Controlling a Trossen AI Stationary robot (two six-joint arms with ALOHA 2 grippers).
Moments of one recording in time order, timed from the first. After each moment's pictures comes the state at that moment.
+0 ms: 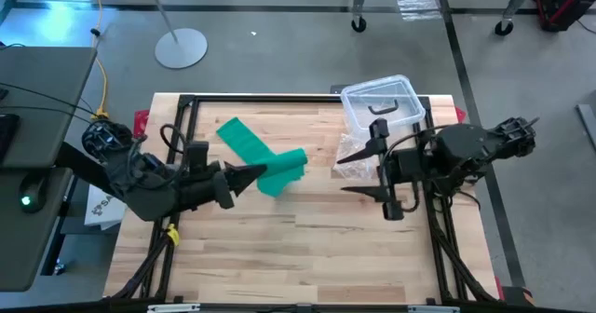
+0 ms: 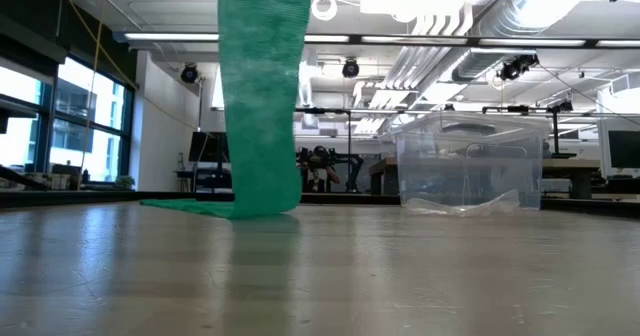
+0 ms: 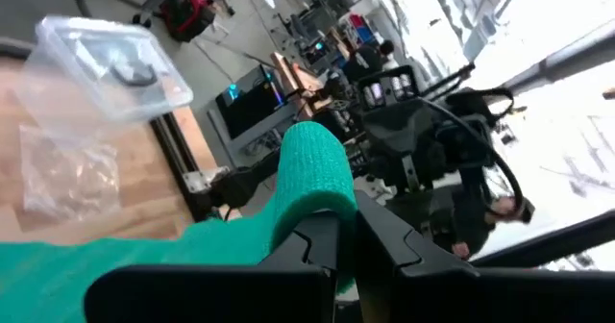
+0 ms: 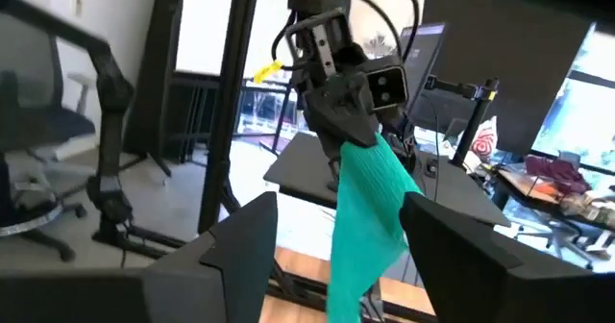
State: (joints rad) left arm -0.68 1.51 1.91 -0.60 -1.10 -1.21; right arm 0.42 1.32 1.62 -0.25 0.26 -0.27
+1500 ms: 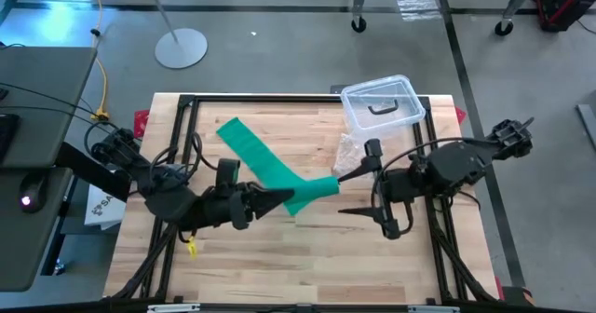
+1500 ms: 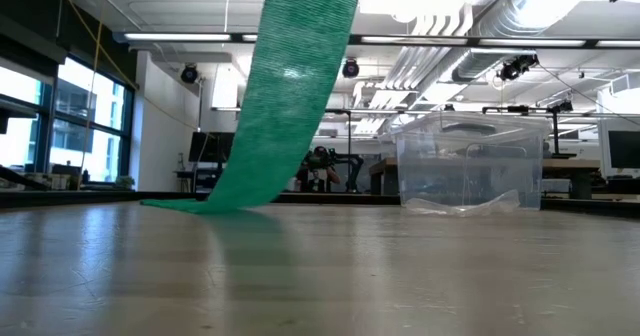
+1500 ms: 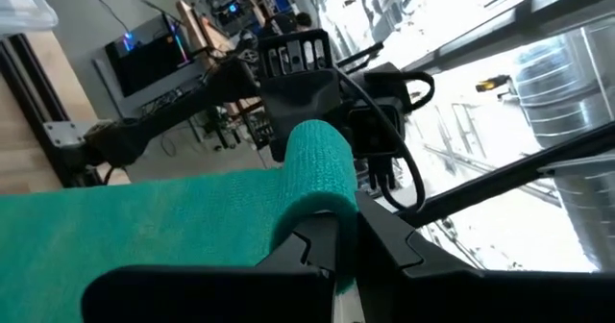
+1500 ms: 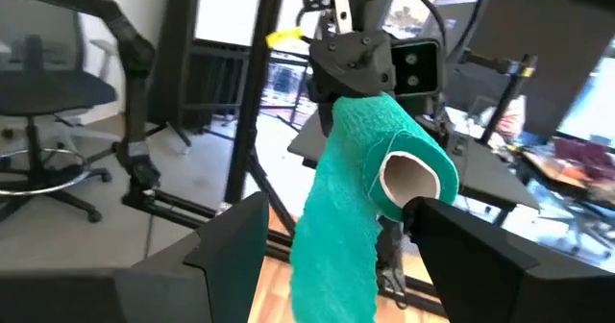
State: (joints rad) left arm -0.61 1.56 1.73 -0.04 -0.87 -1.06; right arm 0.50 1.36 1.62 -0.30 0.32 -0.25
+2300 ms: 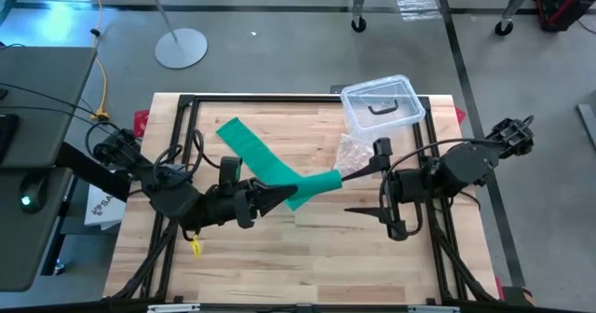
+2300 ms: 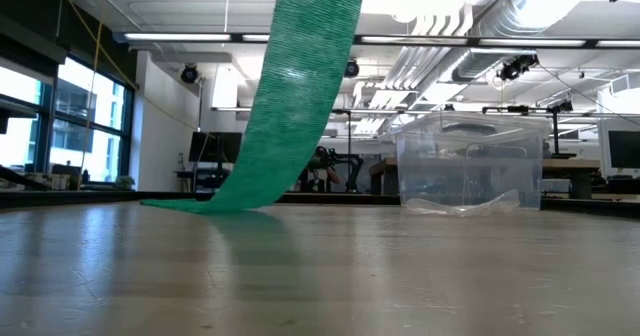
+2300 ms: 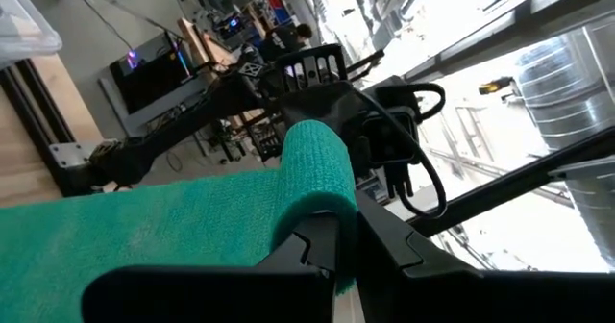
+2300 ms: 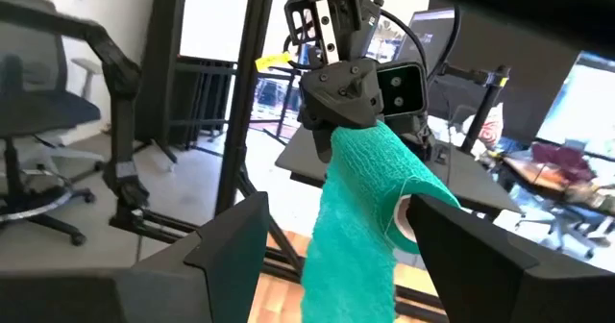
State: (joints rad) left arm -0.61 1.56 1.73 0.00 -0.87 -0.99; right arm 0.54 1.34 1.62 -0.27 0.38 -0.23
